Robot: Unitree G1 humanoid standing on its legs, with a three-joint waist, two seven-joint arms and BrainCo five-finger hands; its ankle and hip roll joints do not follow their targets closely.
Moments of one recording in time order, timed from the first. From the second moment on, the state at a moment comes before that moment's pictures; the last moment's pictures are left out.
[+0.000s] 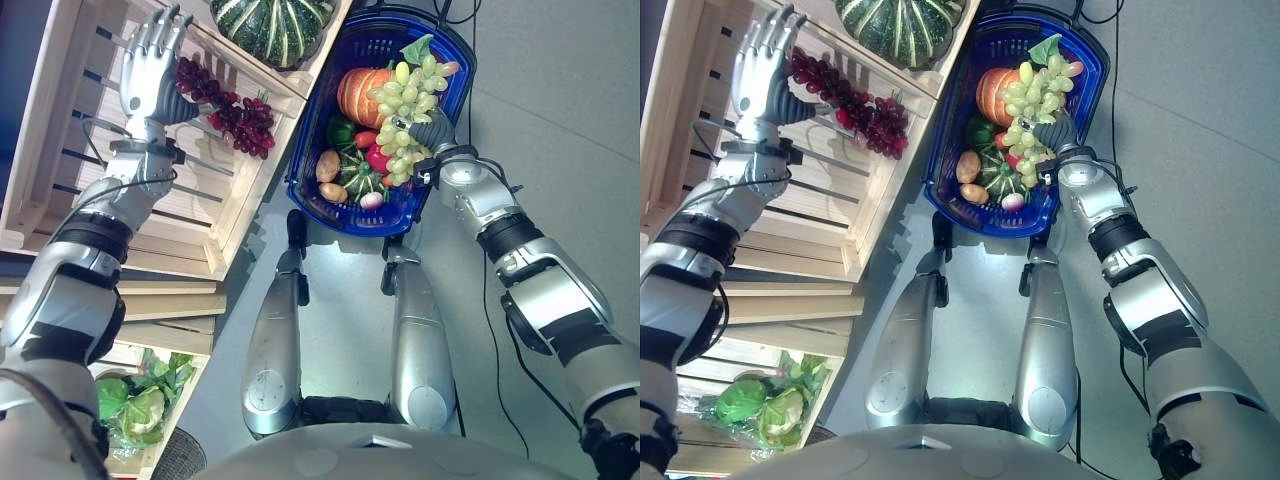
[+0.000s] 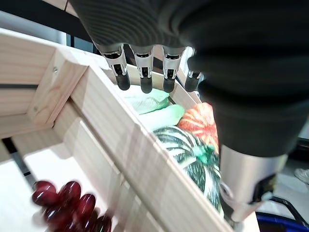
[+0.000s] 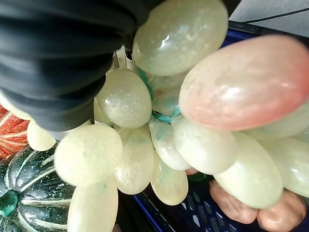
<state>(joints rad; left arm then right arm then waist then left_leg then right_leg) -0.89 0.78 -0.52 0.81 0.52 -0.32 0.69 -0.98 -0.47 0.53 0.84 0.53 0.06 -0.18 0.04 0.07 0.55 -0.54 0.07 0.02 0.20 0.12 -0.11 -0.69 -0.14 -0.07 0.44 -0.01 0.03</state>
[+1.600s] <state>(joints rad) -1.06 0.73 -0.79 1.00 0.58 -0.11 0.47 -1.07 -0.47 0.55 0.95 0.53 0.15 -0.13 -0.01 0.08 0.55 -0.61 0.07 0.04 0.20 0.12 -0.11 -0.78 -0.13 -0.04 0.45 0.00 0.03</state>
